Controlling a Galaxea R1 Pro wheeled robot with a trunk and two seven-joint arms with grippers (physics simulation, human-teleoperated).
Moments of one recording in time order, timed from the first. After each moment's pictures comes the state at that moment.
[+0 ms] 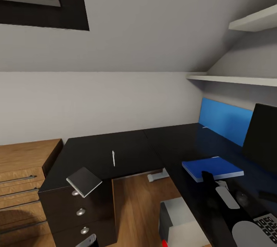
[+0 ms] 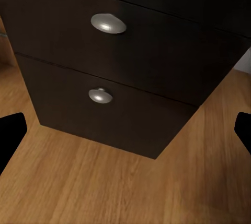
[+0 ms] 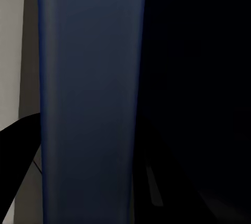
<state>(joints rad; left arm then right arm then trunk) -0.19 -0.05 -0.41 -0.42 0.66 -0.58 0.41 -0.58 -0.14 -0.19 -0.61 -1.27 0.05 -0.18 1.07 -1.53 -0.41</state>
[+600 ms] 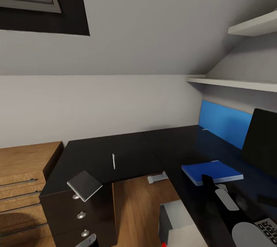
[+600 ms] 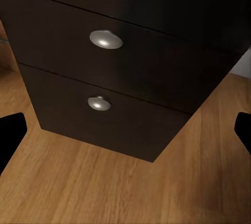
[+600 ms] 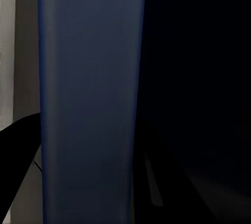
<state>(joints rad) -0.19 -0.05 -0.41 -0.42 0.66 -0.58 0.41 -0.58 -0.14 -0.19 -0.57 -1.26 0.05 -0.19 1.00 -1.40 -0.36</state>
